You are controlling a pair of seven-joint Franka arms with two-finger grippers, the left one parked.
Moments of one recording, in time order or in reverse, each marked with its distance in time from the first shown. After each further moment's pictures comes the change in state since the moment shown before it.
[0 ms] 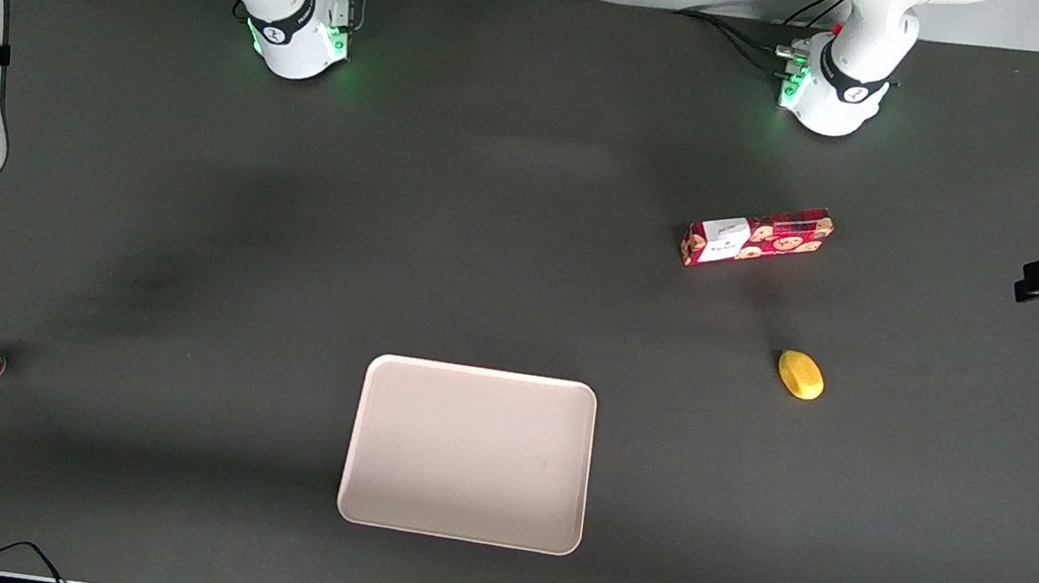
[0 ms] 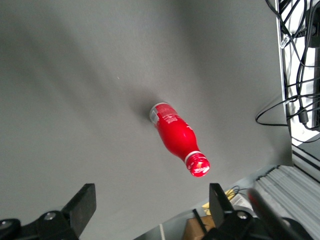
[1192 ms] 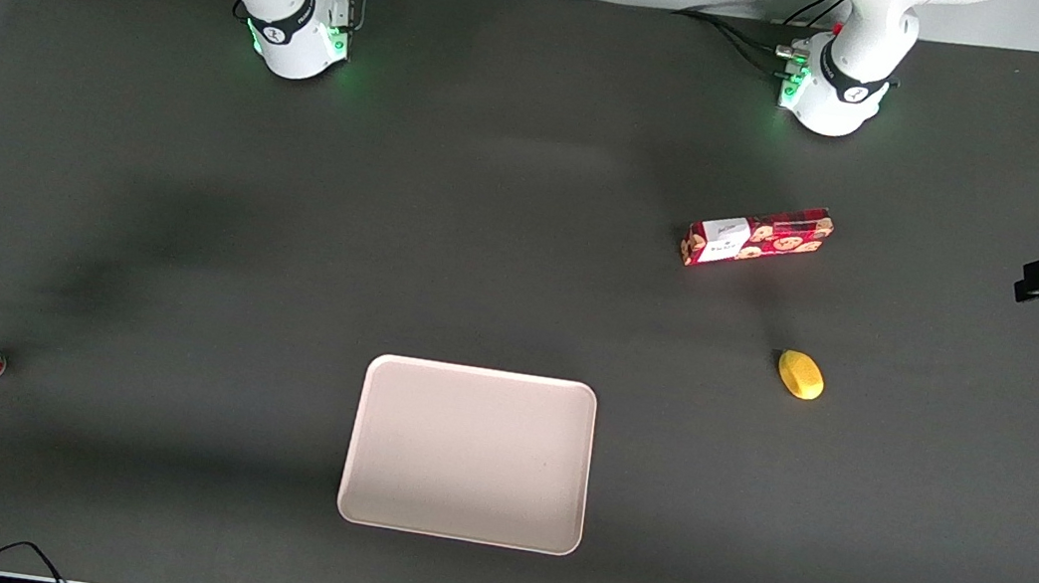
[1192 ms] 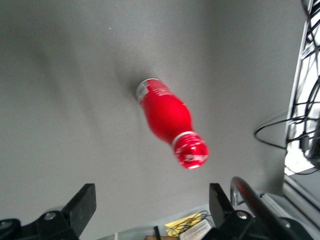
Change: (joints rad) arm -0.083 0.191 -0.071 0.096 0.306 0.161 -0.568
